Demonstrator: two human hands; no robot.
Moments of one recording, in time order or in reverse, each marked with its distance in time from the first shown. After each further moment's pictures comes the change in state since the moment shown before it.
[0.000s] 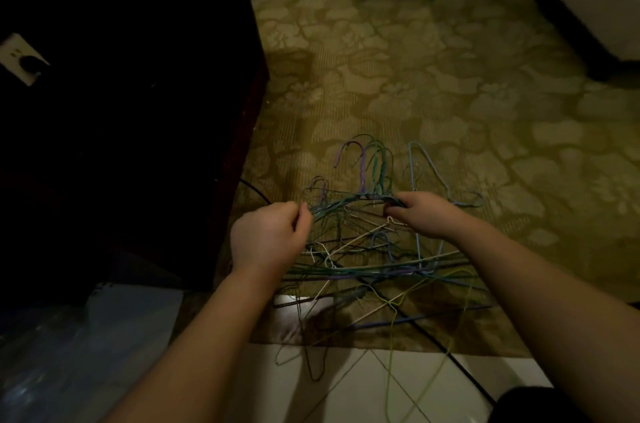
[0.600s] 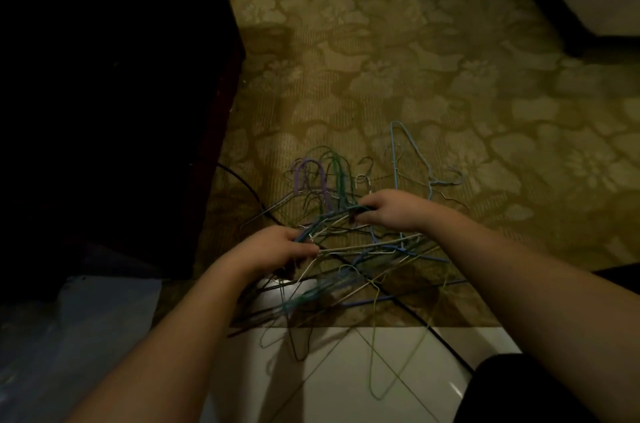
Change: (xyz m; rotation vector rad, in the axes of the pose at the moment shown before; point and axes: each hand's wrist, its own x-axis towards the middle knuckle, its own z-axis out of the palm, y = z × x) left_hand -0.011 -0.005 0.050 -0.735 -1.101 -0.551; right_hand 0.002 0.003 0.022 0.041 -0.246 -0.103
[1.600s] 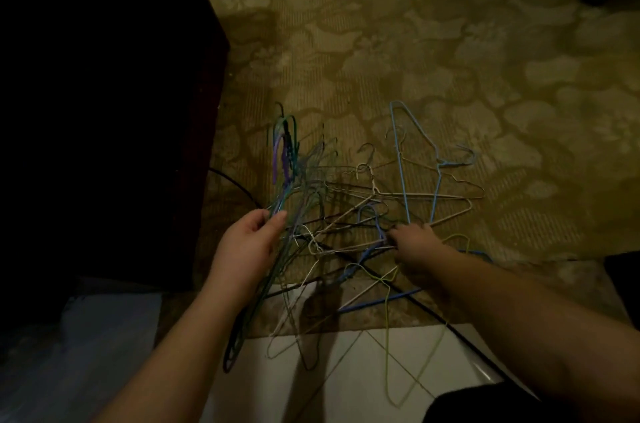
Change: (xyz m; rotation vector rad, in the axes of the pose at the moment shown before) left_hand 0.005 -0.009 0.005 -0.366 0.482 0.193; right_hand 0.069 0.145 0.123 -0.435 0.030 0.267
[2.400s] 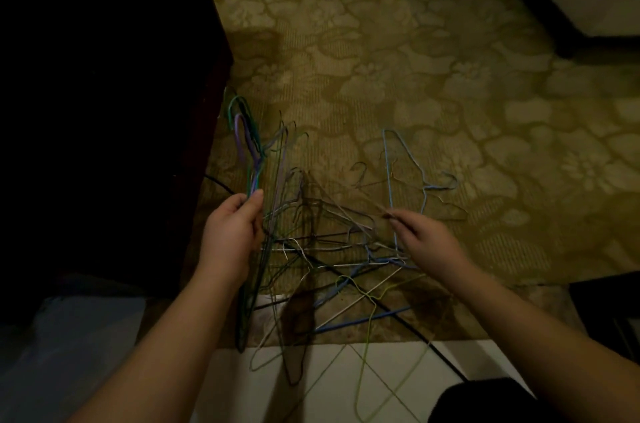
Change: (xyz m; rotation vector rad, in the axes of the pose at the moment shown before) left_hand 0.006 0.033 -0.007 -0.312 0.138 0.044; right_hand -0.106 -0.013 -0.097 0.736 0.607 -0.118
